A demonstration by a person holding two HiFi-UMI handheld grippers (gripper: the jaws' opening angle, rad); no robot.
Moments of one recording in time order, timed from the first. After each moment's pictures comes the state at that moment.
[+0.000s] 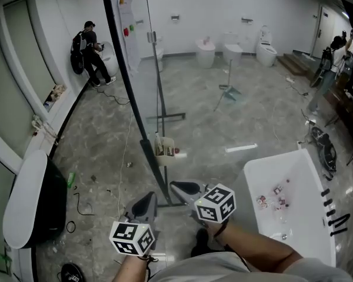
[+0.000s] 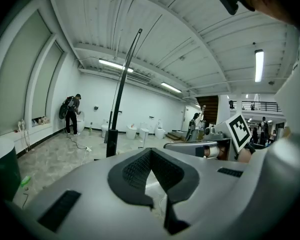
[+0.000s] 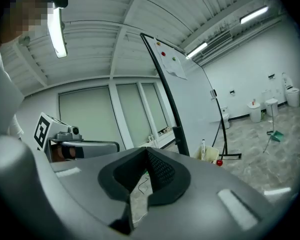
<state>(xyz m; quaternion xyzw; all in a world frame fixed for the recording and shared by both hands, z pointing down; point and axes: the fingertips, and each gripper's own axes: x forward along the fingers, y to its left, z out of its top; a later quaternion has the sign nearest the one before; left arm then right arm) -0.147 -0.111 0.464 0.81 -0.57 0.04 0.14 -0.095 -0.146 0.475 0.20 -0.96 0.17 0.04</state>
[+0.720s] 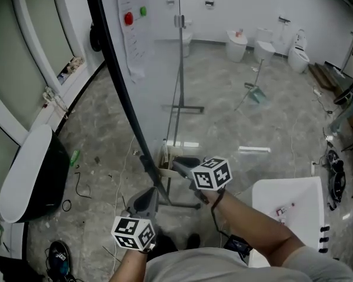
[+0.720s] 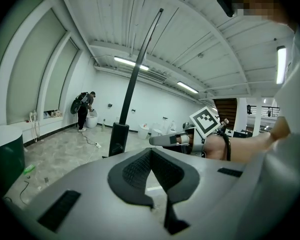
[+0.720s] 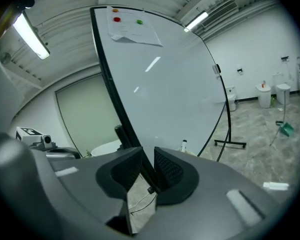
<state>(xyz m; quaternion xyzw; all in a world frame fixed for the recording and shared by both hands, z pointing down) -0.162 -0.257 0.511 0.75 -0.63 0.02 0.18 -0.132 -0.374 0.540 0.14 -0.95 0.22 0.14</state>
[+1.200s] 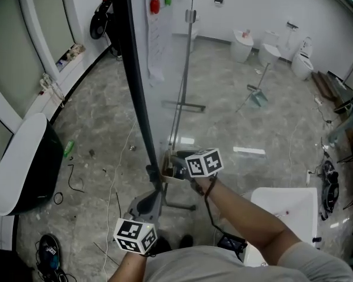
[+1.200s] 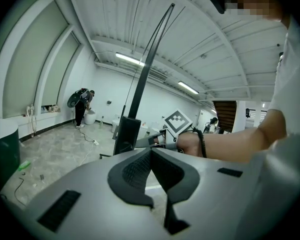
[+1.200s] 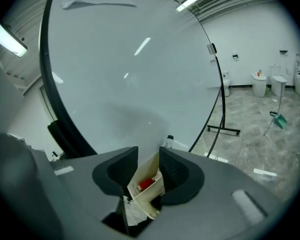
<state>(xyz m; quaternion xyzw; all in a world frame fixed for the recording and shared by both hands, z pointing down) -0.187 -0.292 0.533 0.76 -0.62 0.01 0.20 -0.188 -0.451 0.605 0.16 -0.92 0.26 0.24</state>
